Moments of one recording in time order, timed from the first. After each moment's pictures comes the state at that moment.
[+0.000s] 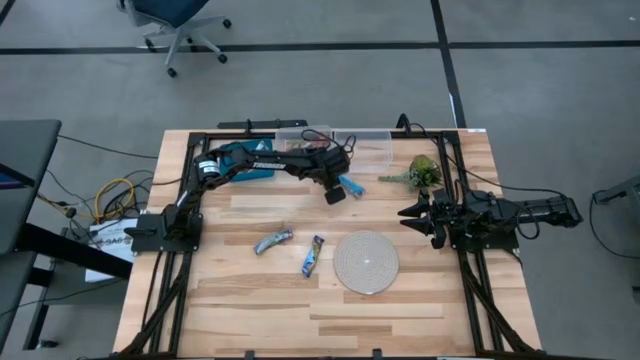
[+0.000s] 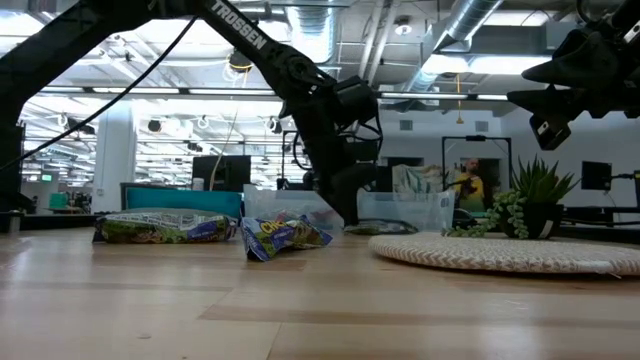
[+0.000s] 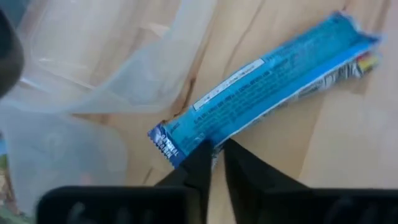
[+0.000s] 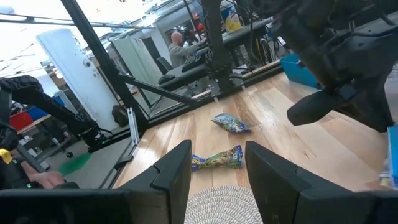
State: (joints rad) left arm 0.32 2.21 1.64 -0.46 -0.12 0.02; right arm 0.08 0.05 0.01 0.01 0.00 0.39
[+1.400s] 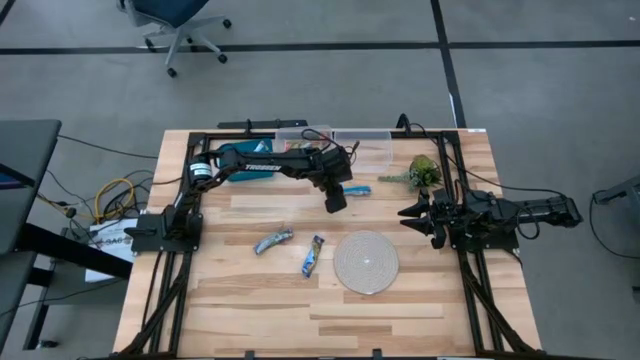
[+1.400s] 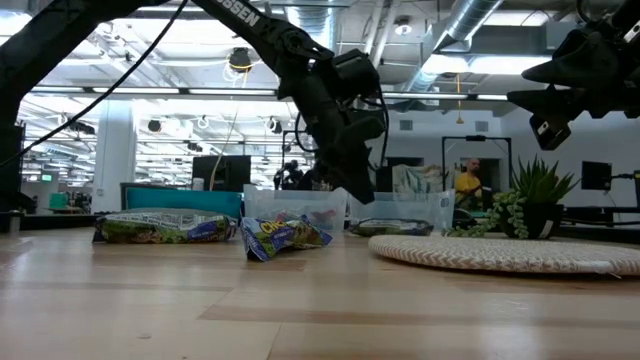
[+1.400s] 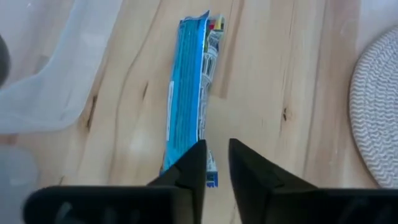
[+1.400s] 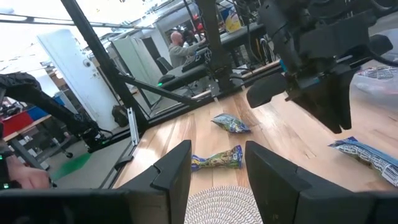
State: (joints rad) left arm 0.27 2.14 1.64 -0.50 0.13 0.00; right arm 0.08 0.05 0.01 0.01 0.00 0.39
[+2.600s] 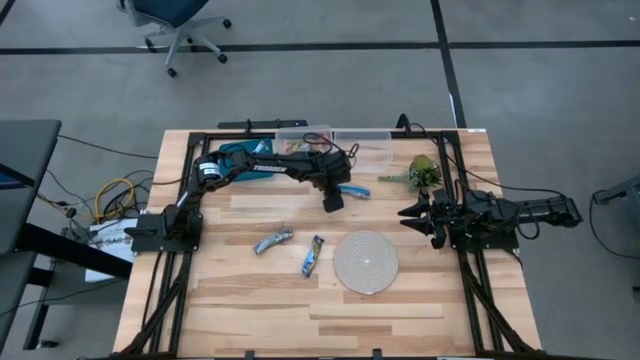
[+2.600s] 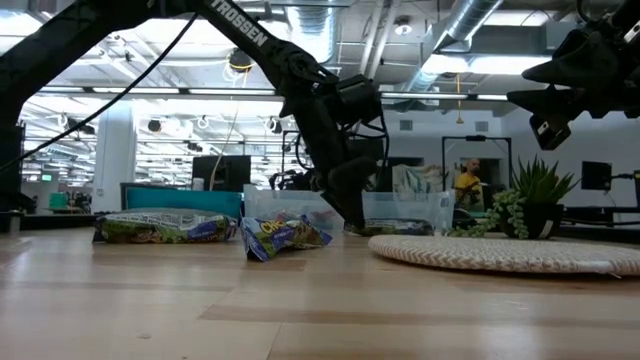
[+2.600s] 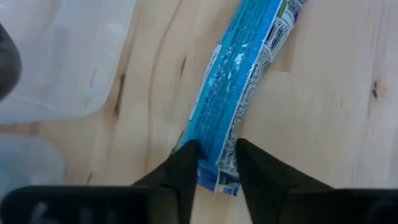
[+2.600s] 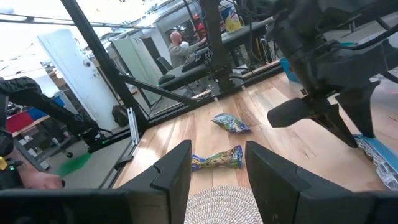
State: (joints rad) left arm 0.29 2.21 1.64 -0.49 0.01 0.09; right arm 0.08 0.05 0.01 0.01 0.00 0.39
